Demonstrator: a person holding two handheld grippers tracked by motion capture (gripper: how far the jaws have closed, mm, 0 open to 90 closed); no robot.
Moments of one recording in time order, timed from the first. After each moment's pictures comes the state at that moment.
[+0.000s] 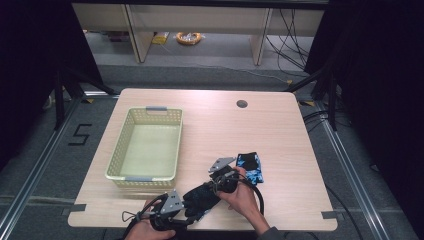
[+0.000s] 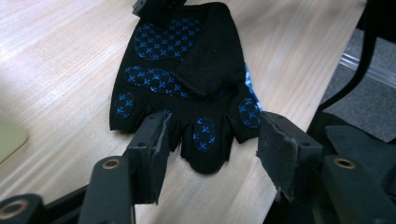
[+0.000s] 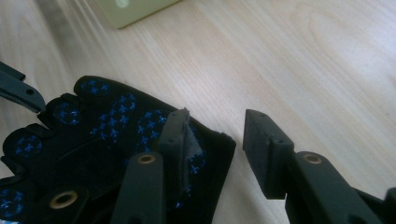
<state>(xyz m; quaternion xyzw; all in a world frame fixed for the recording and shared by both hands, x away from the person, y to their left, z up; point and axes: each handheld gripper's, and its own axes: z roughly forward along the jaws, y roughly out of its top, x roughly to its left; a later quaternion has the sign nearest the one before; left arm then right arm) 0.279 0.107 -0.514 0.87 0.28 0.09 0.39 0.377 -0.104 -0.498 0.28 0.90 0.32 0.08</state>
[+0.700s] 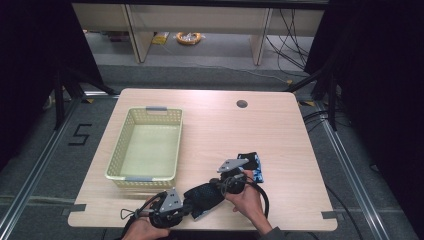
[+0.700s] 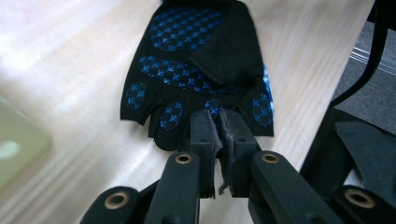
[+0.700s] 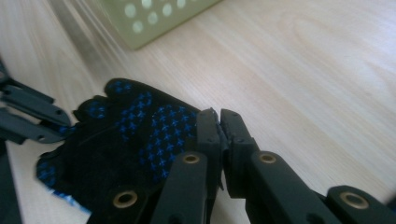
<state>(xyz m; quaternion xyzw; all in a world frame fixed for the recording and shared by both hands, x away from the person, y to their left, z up) 0.284 0.111 -0.505 0.87 0.27 0.11 0.39 0.361 -0.127 -0.486 0.33 0.86 0.38 0.07</state>
